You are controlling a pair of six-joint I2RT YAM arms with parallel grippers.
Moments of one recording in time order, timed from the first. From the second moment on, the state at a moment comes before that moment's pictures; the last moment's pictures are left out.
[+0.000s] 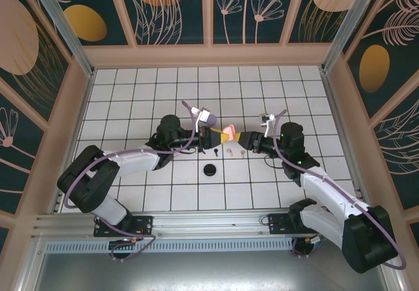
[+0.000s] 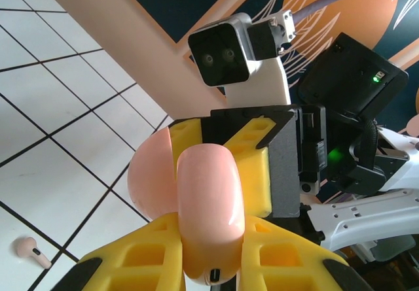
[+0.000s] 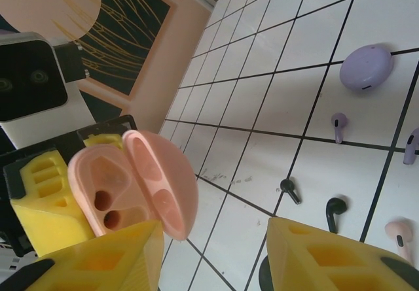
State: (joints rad) left arm -0.69 1.57 0.69 0.83 0.78 -0.79; right arm 0.39 0.97 0.43 0.23 -0.66 0.73
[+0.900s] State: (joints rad) left arm -0.70 1.59 0.69 0.85 0.78 -0.80; right arm 0.41 1.06 0.50 0.23 -0.67 0.72
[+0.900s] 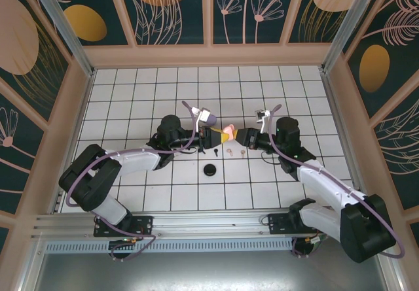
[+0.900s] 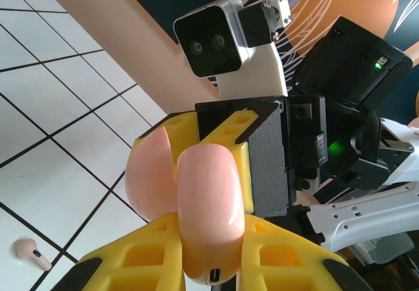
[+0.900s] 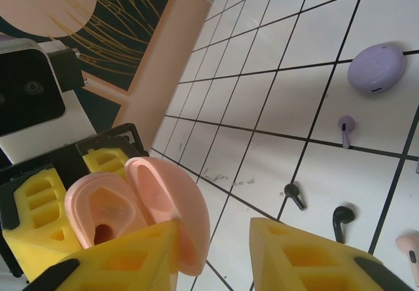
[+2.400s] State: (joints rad) left arm -0.63 1.49 1.10 -0.14 0.66 -0.10; right arm 0.48 1.23 0.89 -0.27 -0.37 0.20
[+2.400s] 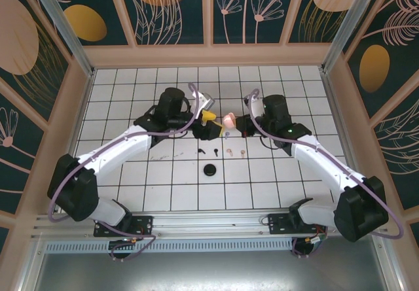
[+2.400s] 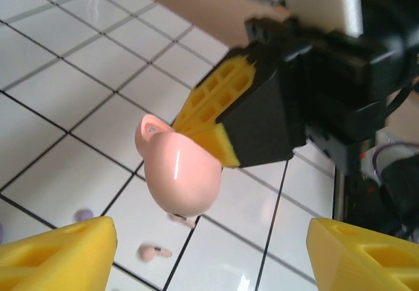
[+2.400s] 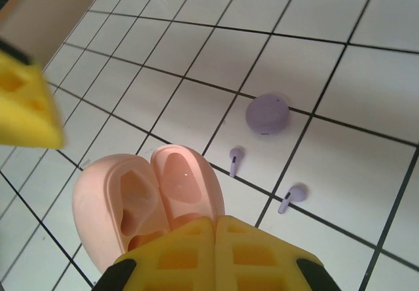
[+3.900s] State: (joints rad) left arm -0.60 1.70 1.38 -0.58 0.93 0.17; right arm 0.57 1.20 0.95 -0.43 -0.34 0.03
